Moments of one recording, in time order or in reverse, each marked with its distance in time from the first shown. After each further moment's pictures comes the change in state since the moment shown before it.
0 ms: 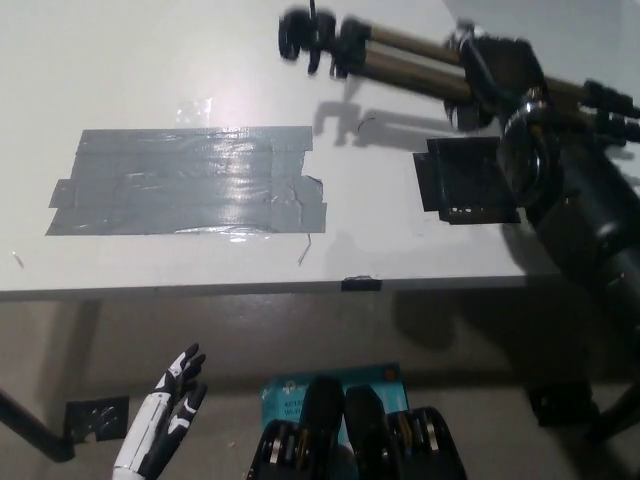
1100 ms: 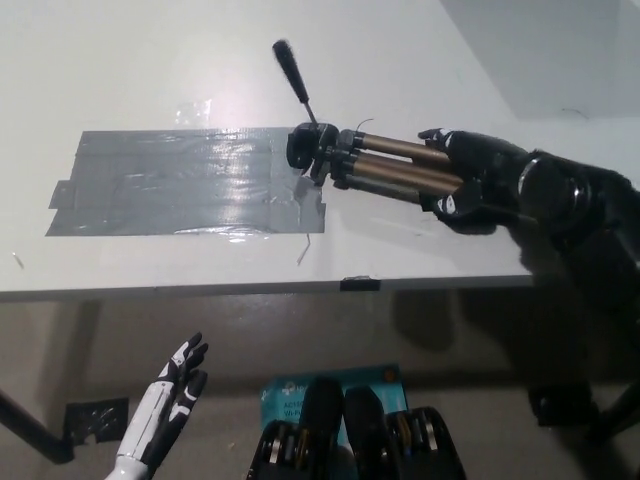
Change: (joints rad) left_arm -0.031 0.000 0.000 0.015 0.008 0.001 0.000; right_arm 0.082 -0.055 -0.085 -0.172 0.260 0.002 0.476
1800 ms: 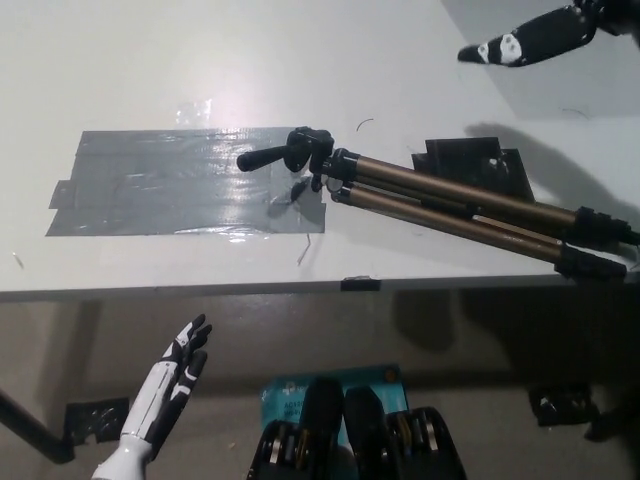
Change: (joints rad) left_arm -0.056 0.000 0.000 0.028 0.000 0.000 0.000; right_arm -0.068 -0.136 -0.288 -0.634 0.306 0.174 0.228
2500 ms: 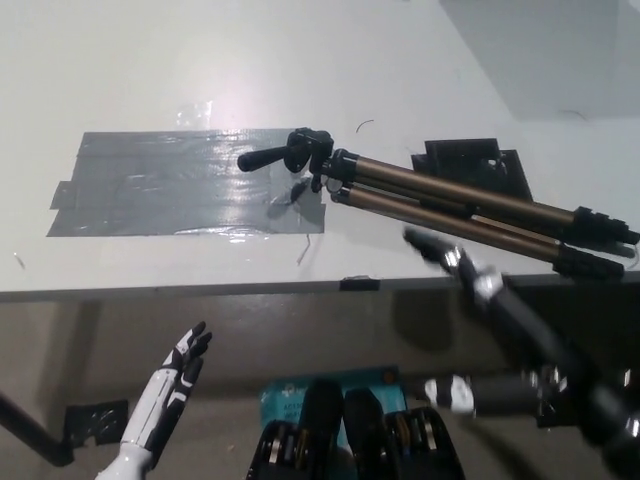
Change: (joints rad) left_arm 0.032 0.000 -0.005 0.004 -0.001 -0.007 -0.001; right_arm 0.919 0.367 -0.066 -0.575 0.077 -0.039 -0.125
